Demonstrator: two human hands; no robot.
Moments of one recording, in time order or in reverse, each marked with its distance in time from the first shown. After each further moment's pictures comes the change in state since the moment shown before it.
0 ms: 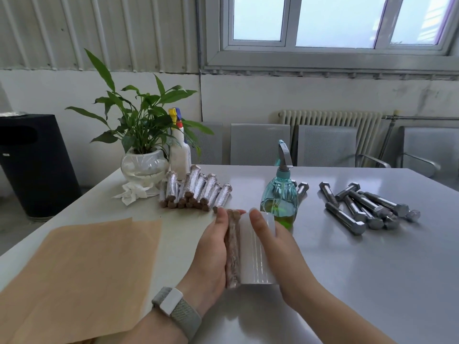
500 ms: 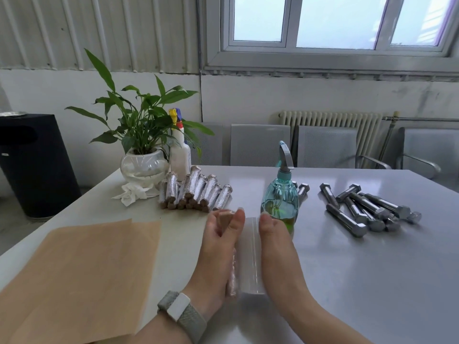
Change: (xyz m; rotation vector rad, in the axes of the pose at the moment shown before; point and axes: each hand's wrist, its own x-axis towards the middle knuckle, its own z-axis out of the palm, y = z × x) left_hand -0.006 -0.004 0.000 0.068 -0.029 0.183; right_hand -0.004 0.006 0.012 -0.119 0.200 -0.025
